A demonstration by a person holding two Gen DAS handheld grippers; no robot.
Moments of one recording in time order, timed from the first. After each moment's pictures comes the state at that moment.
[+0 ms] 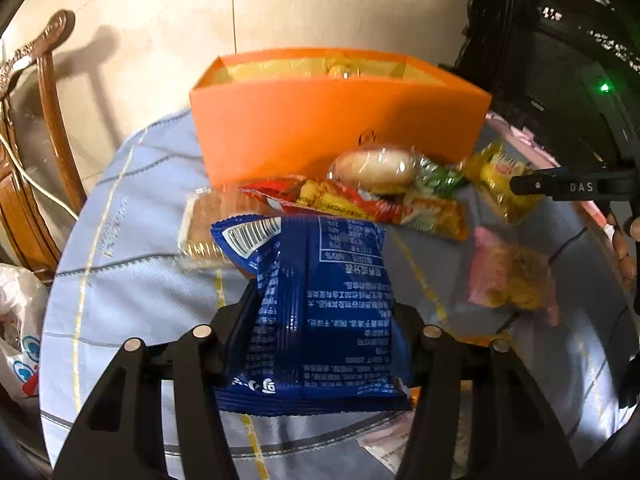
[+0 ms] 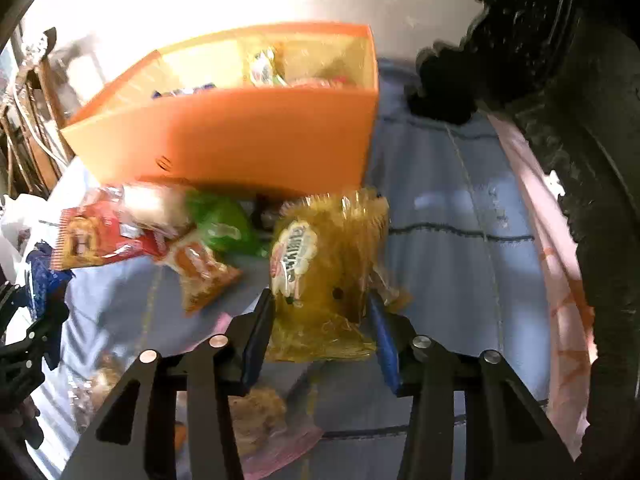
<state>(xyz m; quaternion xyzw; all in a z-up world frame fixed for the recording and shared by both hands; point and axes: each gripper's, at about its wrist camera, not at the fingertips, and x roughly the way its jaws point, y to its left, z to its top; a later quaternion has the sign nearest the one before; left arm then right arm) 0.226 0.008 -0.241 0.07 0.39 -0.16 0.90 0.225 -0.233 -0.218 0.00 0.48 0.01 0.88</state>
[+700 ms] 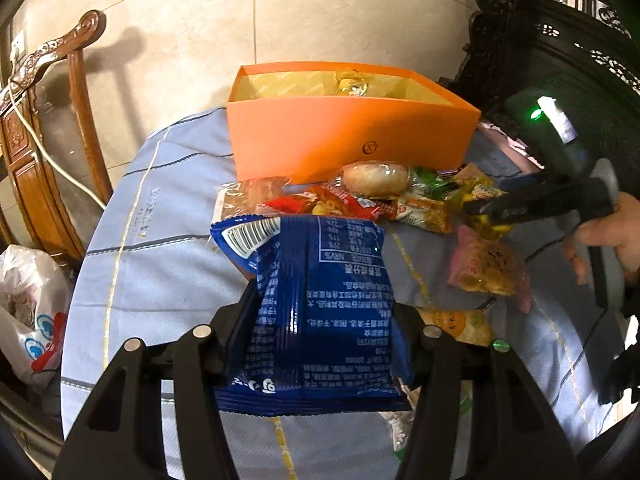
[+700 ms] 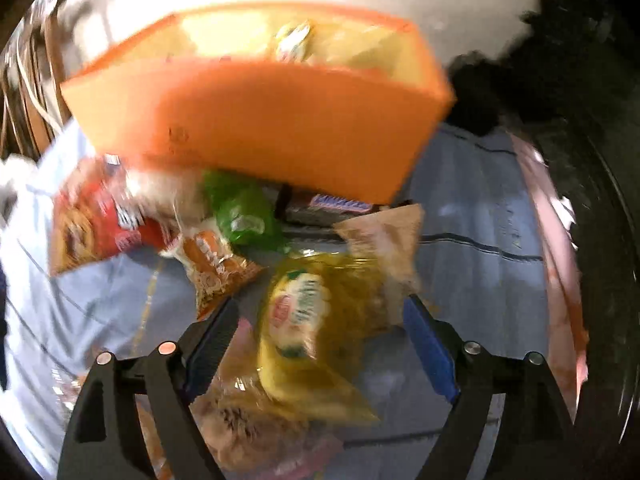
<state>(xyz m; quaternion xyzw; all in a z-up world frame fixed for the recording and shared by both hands) 0.187 0.028 -0.213 0.05 0.40 -0.14 0.91 0.251 -0.199 -0.256 -0.07 0.54 0.01 0.84</state>
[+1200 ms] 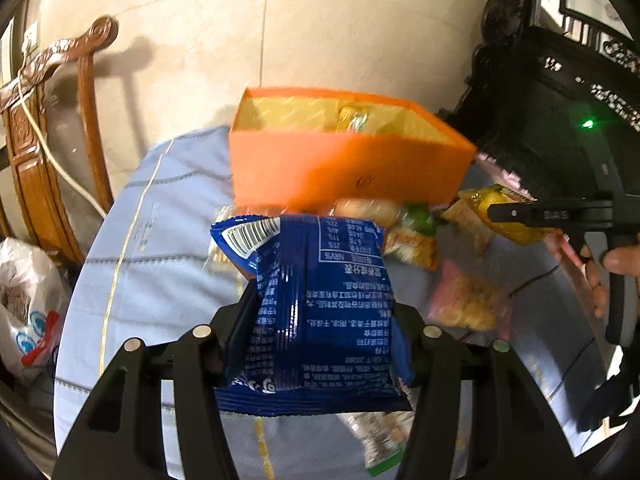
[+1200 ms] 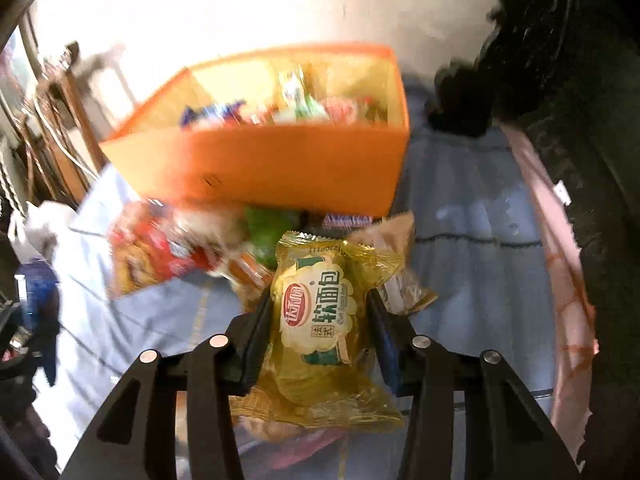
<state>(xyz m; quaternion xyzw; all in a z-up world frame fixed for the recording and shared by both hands) 0.188 0.024 -0.185 0.01 0.36 -0.15 0.92 0.202 -0.222 -0.178 0.02 0.47 0.05 0.88</state>
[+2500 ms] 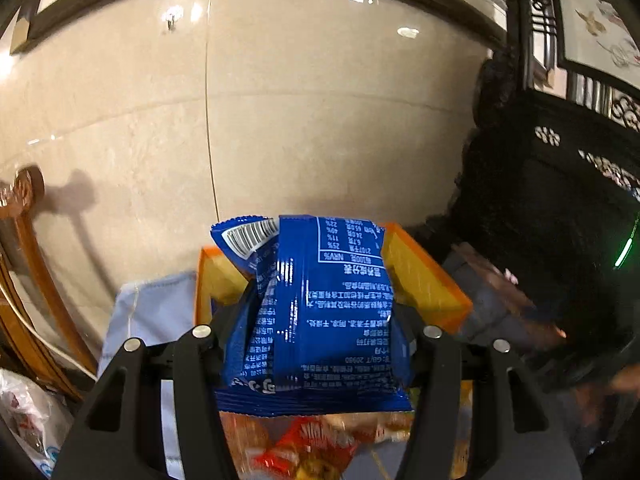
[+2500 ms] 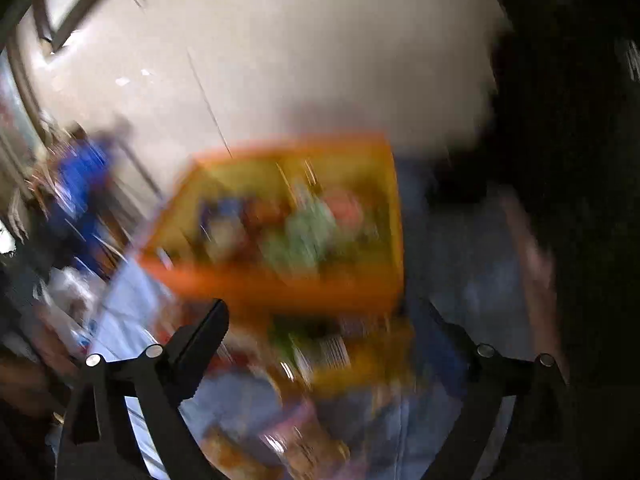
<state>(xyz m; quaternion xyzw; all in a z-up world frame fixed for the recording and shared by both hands) 0.322 -0.024 -0.083 0.04 0.27 -0.19 0.94 0.244 -0.245 -0.169 0.07 0.48 0.01 0.87</state>
